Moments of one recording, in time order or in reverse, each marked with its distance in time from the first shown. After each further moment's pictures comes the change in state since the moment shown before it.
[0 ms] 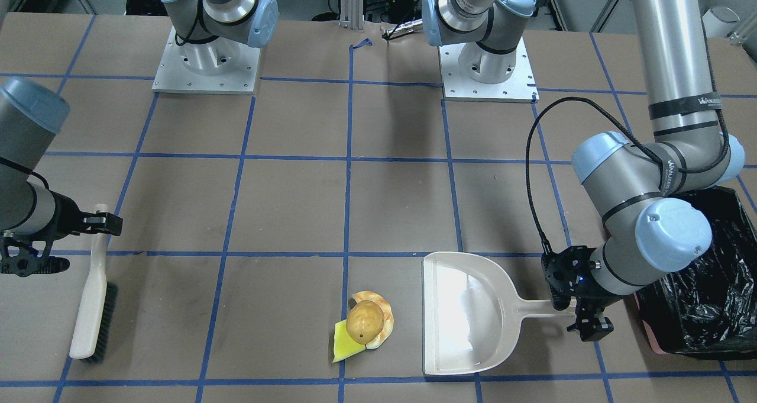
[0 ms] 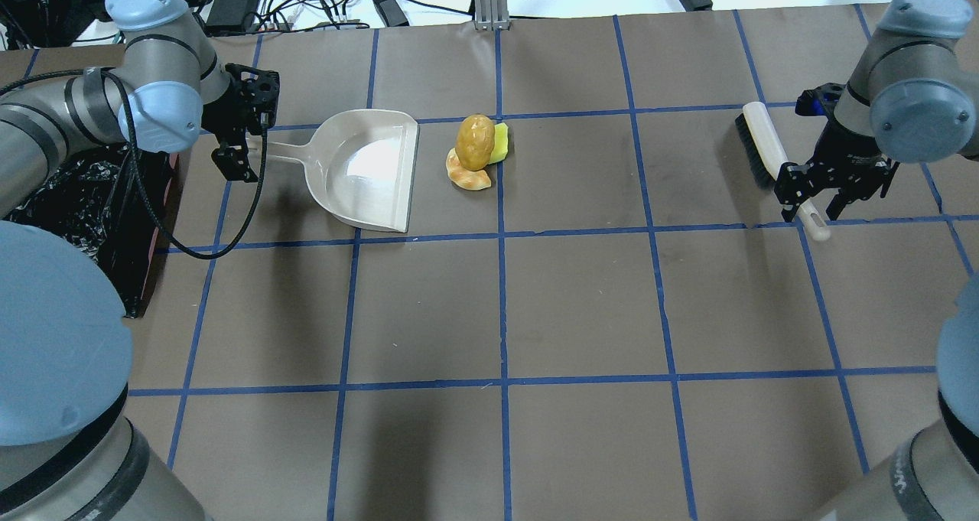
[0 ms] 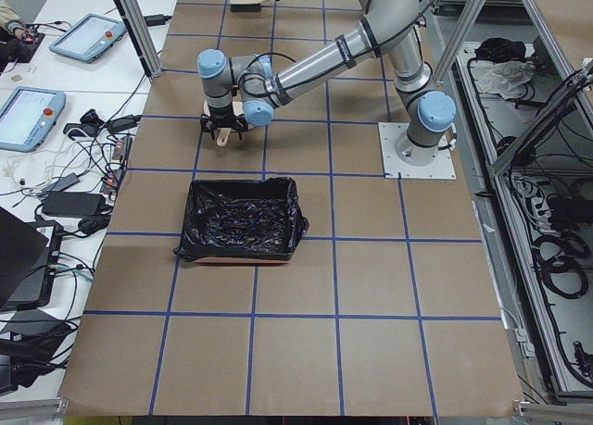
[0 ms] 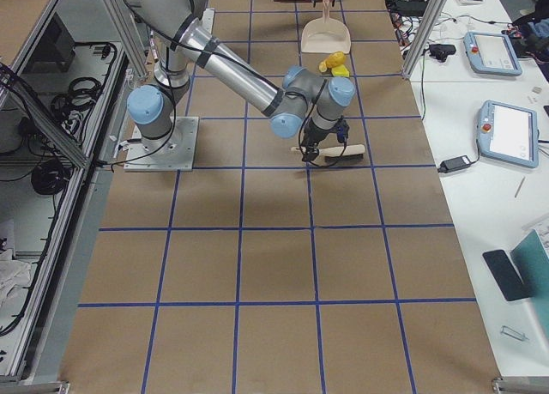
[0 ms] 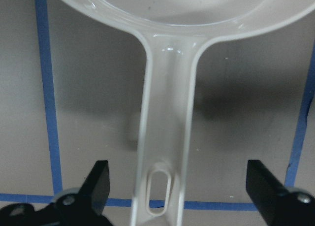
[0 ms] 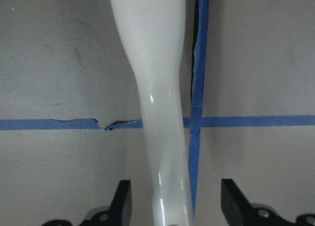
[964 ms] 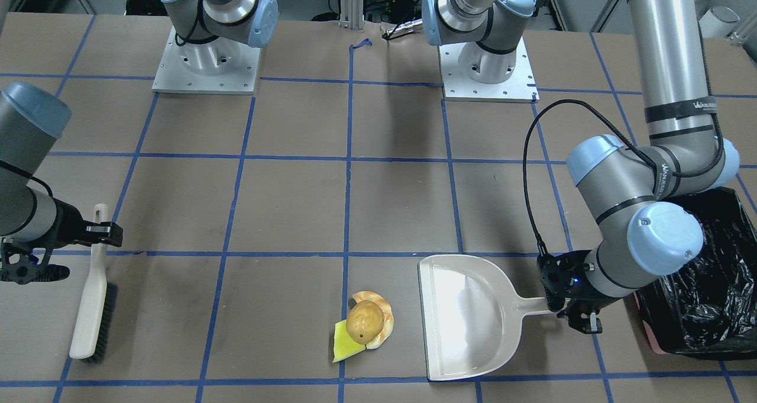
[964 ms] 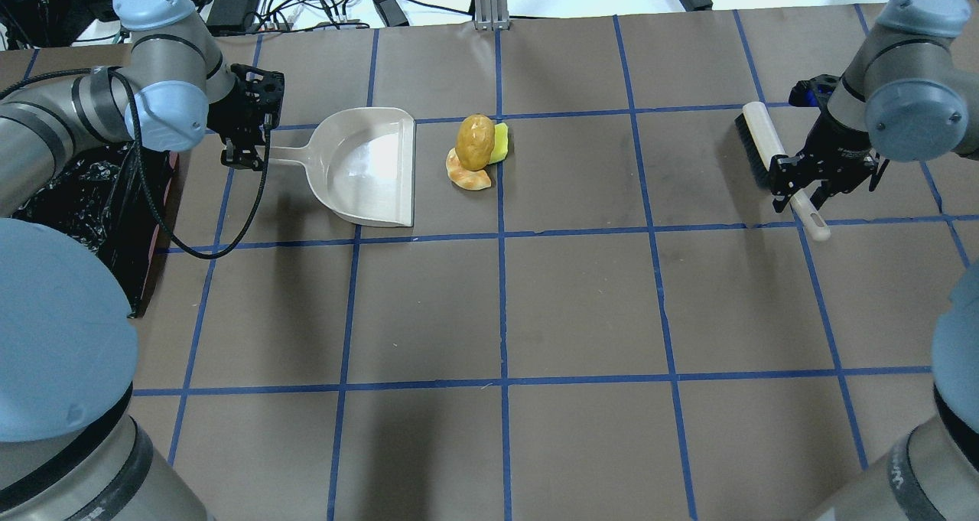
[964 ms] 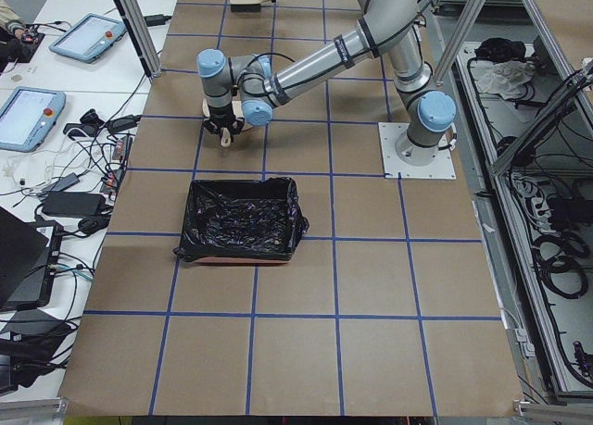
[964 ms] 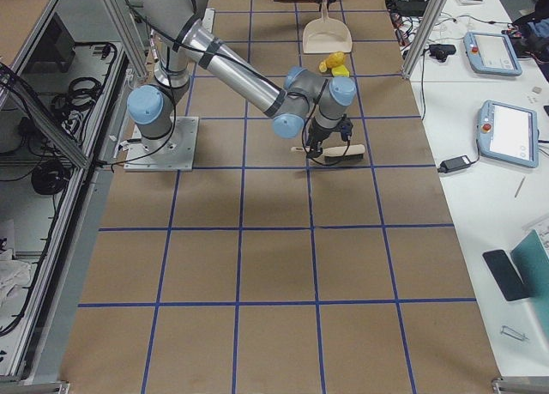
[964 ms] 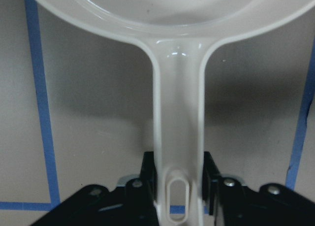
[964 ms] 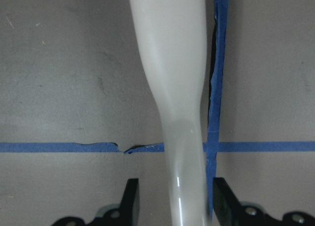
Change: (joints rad) left arm -0.009 -0.007 0.012 0.001 0.002 0.021; right arm 0.007 0.012 -0.010 -0.038 0.057 0.002
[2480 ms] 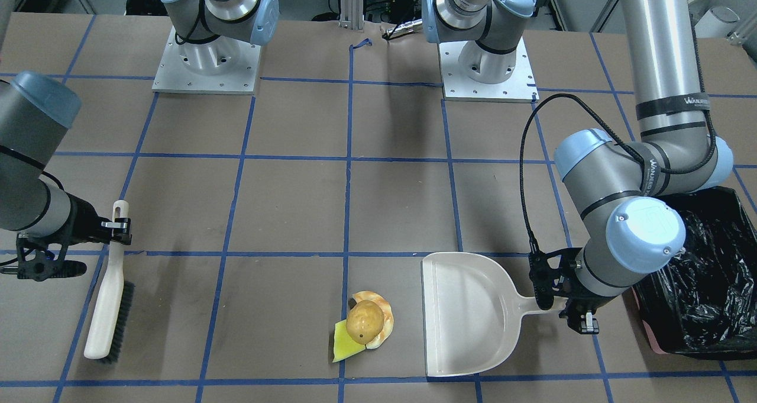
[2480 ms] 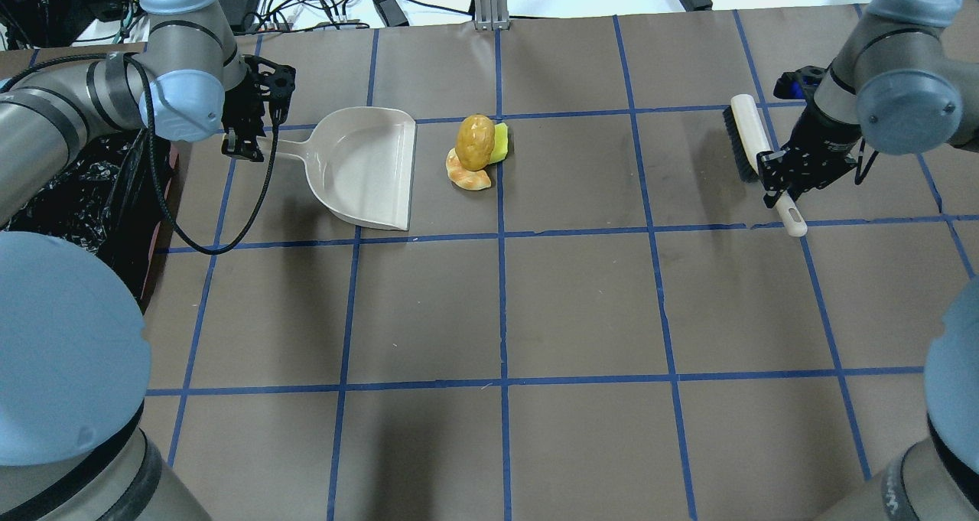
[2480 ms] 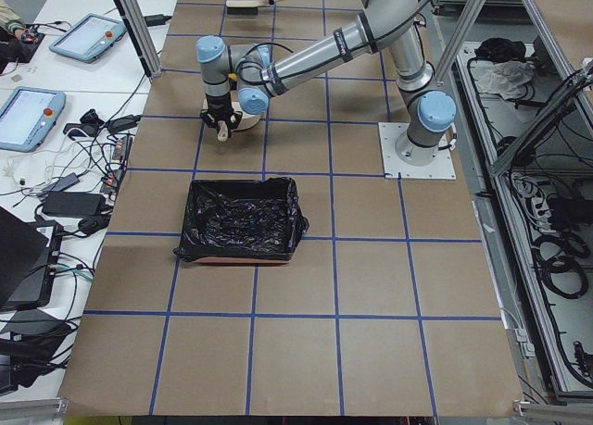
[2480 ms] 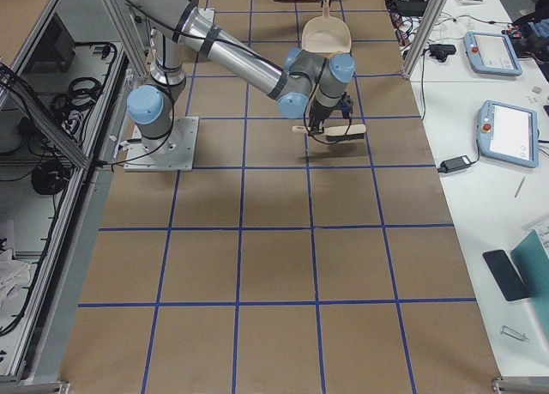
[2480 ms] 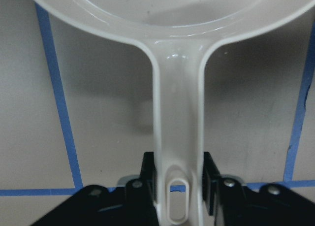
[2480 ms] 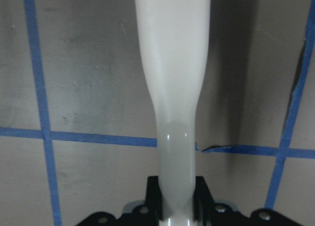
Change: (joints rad) left arm -0.048 0.003 0.027 -0.014 0.110 0.007; right arm 0.144 -0.041 -0.015 0.038 0.044 0.061
